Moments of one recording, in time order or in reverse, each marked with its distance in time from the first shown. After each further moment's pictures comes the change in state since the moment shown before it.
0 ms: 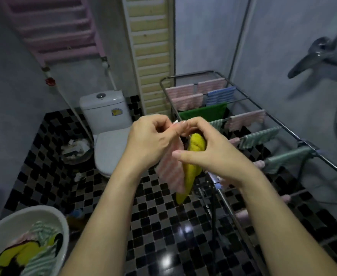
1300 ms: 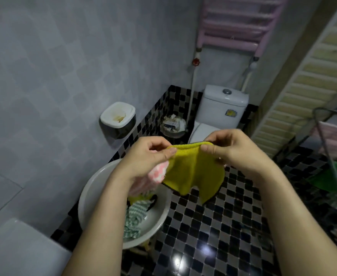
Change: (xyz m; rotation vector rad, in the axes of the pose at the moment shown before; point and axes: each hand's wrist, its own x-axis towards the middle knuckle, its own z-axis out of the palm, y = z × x) left_hand -0.141 -0.164 -0.298 -0.118 0.316 -0.459; right_hand 0.149 -0.087 0.288 -0.008 -0.587 -0.010
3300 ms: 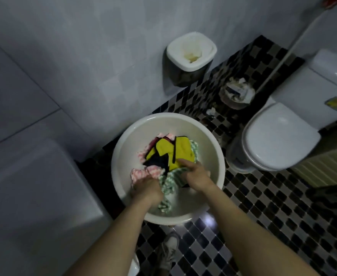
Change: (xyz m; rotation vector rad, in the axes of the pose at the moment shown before) left_hand -0.059 -0.315 0.014 0.596 -0.055 -1.010; right_hand 0.124 0.228 0.262 -0.420 -0.469 0.389
